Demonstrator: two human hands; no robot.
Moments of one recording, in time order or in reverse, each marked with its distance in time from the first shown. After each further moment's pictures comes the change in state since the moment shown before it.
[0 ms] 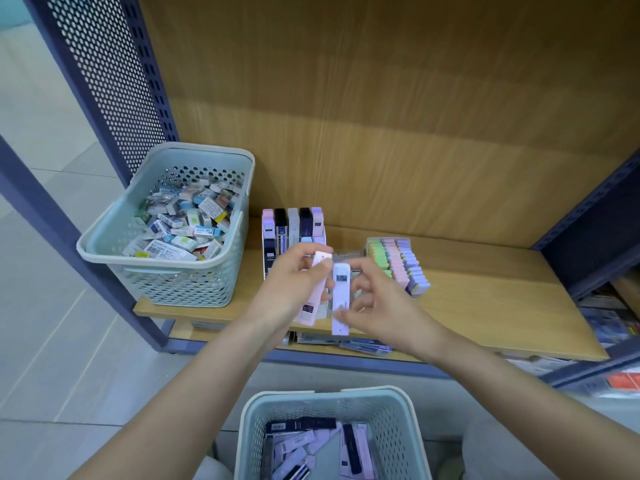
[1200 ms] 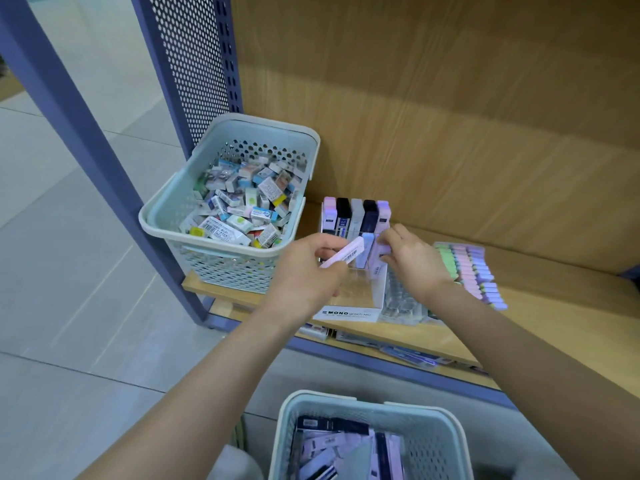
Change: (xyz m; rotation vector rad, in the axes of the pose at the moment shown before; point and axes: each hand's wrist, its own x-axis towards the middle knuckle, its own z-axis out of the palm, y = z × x) left_hand 0.016 -0.007 -0.059 0.227 0.186 0.044; right_hand 0.142 0.065 0.010 -0.958 0.142 -0.237
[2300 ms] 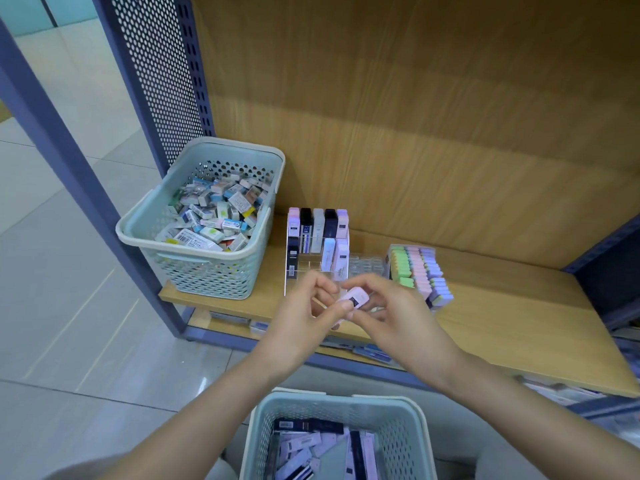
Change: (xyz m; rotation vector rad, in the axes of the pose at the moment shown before) left_hand -0.040 -0.029 0.048 -0.029 -0.118 0.216; right_hand -0.123 -0.060 -0.088 0.749 -0.007 0.027
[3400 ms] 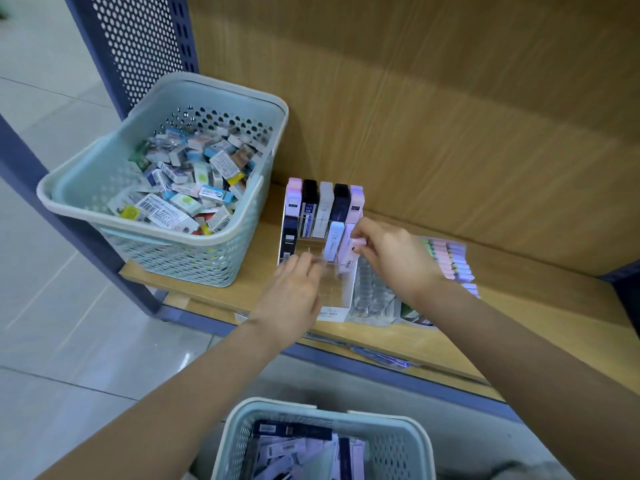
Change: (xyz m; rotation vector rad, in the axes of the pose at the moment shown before) left_hand 0.084 -0.098 0.002 1.059 -0.115 0.173; right_hand 0.124 0.095 0.006 -0.642 -0.091 -0.075
